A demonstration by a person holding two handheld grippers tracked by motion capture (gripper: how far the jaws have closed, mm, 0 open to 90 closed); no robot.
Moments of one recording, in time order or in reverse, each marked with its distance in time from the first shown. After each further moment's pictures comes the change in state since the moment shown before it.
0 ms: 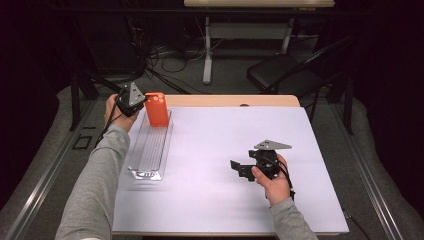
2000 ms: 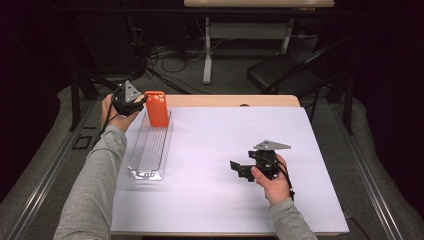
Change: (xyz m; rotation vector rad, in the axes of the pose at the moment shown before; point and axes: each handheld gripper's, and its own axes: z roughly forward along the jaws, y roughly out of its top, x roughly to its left) left arm 0.006 0.000 -0.008 0.030 0.049 -0.113; right arm 0.000 -0.001 0.001 0.007 -0.001 -0.004
